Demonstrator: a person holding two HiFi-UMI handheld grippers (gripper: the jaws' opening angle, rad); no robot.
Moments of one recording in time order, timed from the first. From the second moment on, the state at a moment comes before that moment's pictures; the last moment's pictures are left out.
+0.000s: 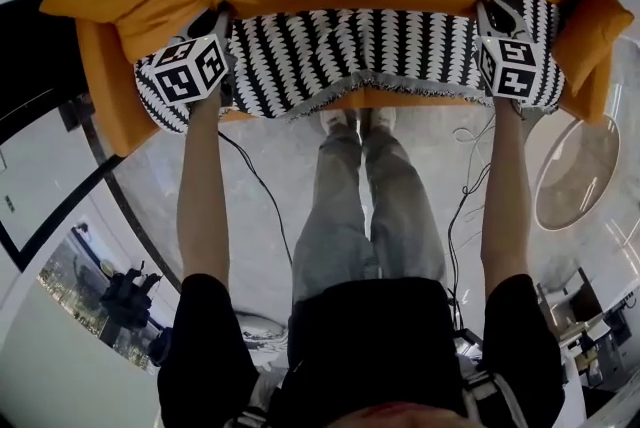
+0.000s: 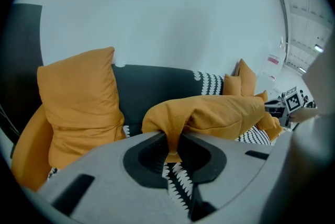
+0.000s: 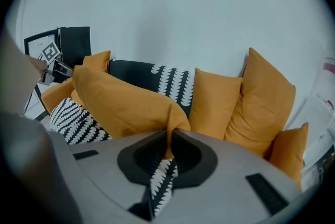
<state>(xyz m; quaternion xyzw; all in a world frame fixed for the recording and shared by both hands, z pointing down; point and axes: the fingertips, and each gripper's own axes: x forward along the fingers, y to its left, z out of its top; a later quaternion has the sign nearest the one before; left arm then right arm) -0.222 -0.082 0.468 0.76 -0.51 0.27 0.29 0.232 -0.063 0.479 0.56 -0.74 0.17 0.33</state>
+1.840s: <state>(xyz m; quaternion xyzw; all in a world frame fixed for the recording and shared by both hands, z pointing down) -0.265 -0.232 0.404 0.69 -0.59 0.36 0.22 0.215 -0.252 0.405 0.56 -0.75 0.17 0.32</state>
